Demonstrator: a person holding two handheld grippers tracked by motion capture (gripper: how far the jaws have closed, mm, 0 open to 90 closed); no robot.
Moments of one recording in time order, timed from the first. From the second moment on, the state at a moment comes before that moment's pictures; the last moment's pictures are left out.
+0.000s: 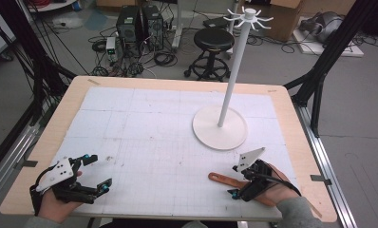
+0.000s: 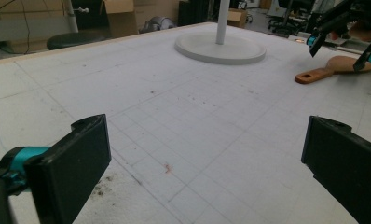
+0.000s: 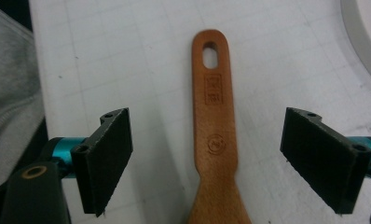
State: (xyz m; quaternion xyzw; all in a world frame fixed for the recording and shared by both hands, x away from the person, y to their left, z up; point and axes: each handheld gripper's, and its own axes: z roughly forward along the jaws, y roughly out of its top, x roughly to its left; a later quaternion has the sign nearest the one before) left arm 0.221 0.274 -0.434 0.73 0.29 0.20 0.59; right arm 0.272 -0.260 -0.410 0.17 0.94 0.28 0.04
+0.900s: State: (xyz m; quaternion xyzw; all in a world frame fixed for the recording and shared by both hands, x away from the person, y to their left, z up) left arm 0.221 0.273 -0.435 0.73 0.29 0.20 0.58; right arm 0.278 -0.250 -0.412 0.18 0.96 0.20 0.02
